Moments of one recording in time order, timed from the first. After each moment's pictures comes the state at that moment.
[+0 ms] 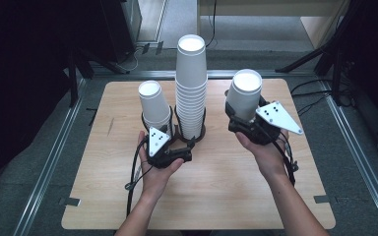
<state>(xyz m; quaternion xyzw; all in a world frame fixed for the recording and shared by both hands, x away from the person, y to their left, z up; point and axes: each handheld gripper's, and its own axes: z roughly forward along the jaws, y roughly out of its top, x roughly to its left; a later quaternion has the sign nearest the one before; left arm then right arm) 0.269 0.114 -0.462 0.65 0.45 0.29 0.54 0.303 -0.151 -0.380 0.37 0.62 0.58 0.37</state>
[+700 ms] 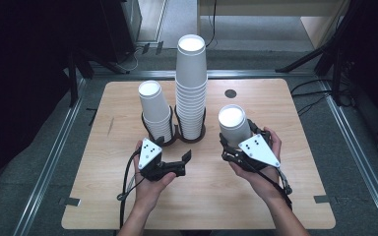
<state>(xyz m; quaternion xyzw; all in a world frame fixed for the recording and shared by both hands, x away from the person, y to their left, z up) 0.243 0.128 -0.469 0.66 0.44 0.25 0.56 0.269 -0.140 -0.447 0.32 0.67 0.51 0.43</state>
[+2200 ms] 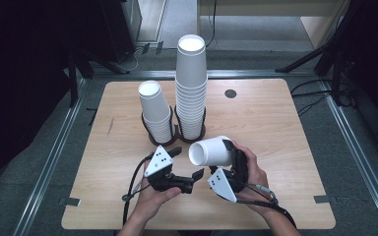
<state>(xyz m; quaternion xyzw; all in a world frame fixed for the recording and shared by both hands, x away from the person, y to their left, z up) 0.226 0.110 -0.467 0.72 0.35 0.16 0.57 0.239 -0.101 -0.509 0.08 0.74 0.36 0.56</state>
